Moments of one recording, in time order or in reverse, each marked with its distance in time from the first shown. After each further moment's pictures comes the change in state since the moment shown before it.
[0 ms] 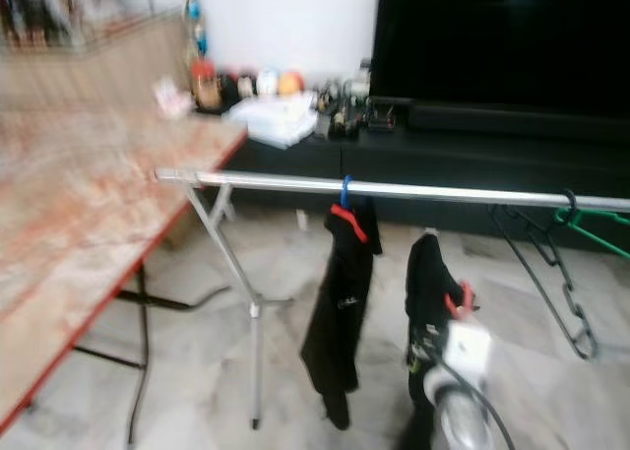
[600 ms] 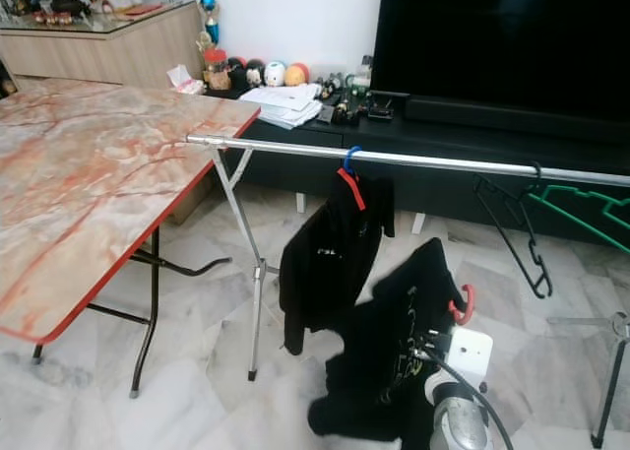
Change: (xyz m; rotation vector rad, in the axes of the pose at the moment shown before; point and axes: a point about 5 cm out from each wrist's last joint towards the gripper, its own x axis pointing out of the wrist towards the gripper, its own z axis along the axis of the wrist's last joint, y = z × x) left arm 0.003 0.000 0.019 -0.005 -0.062 0.014; right arm 0.009 0.012 0.013 0.017 -0.037 0.027
